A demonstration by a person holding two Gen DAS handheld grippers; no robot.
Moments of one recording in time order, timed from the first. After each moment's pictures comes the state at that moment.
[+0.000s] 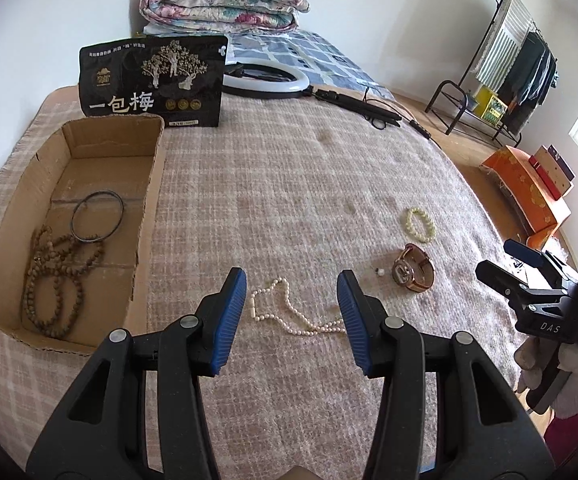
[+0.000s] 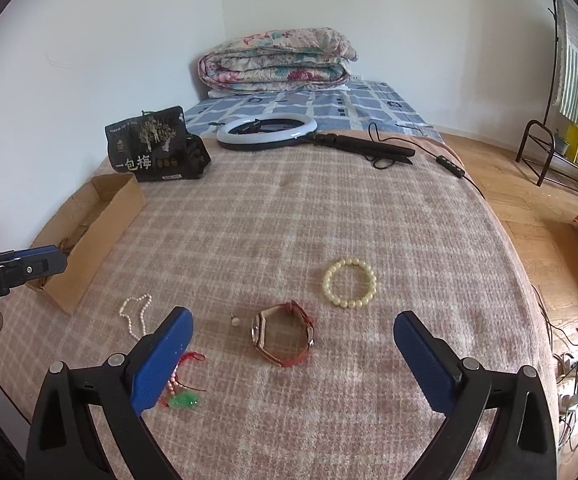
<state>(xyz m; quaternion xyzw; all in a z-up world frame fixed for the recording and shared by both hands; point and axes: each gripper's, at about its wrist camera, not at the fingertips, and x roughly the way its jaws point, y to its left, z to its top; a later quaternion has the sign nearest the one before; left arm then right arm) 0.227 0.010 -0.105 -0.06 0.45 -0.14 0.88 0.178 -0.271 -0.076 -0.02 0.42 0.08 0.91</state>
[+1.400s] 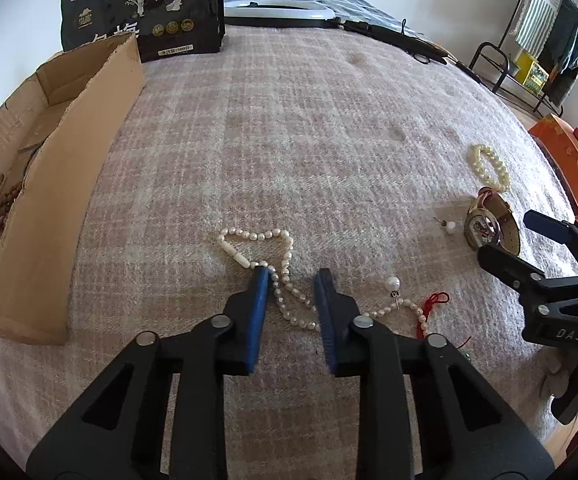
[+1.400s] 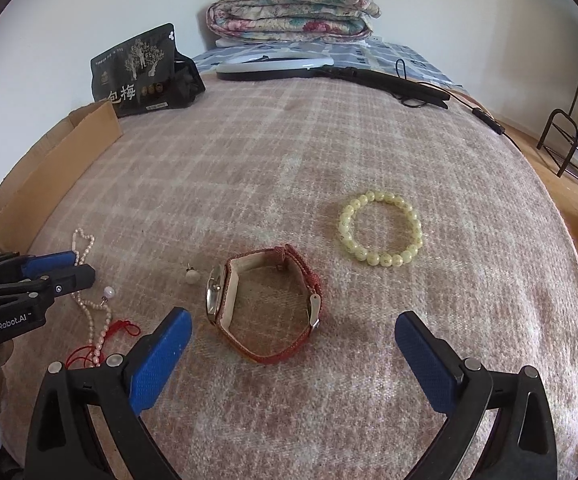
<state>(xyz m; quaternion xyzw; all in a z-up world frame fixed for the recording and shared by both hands) 0.249 -0.036 -0.202 -0.02 0.50 -0.08 0.86 0.221 -0.258 -0.170 -0.06 0.47 0.10 0.87</state>
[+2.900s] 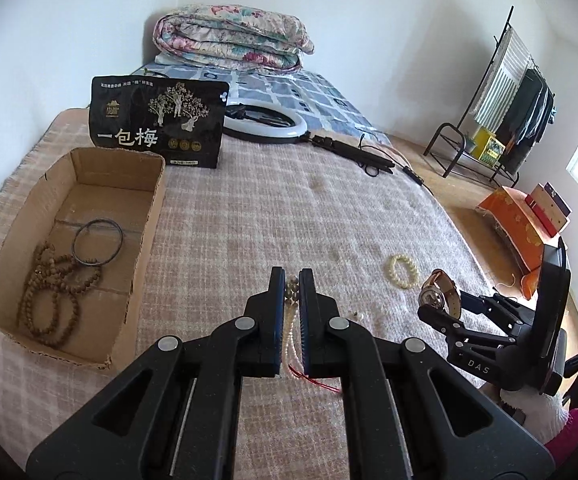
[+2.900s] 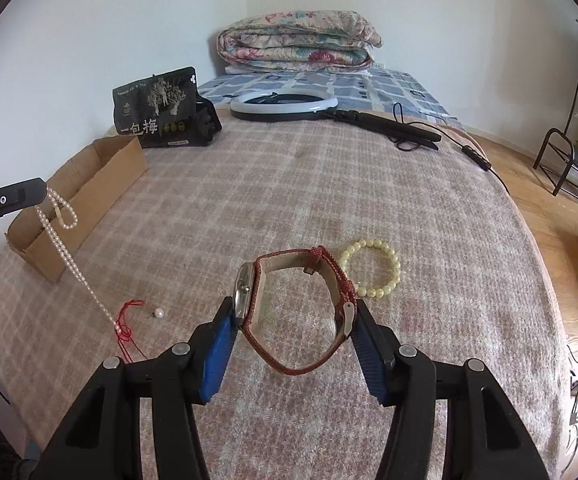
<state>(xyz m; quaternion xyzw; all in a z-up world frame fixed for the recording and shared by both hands) 0.217 0.010 -0.075 -0.10 0.38 -0.13 0.91 0.194 -0.253 -0.101 -0.06 0.43 0.11 0.90</state>
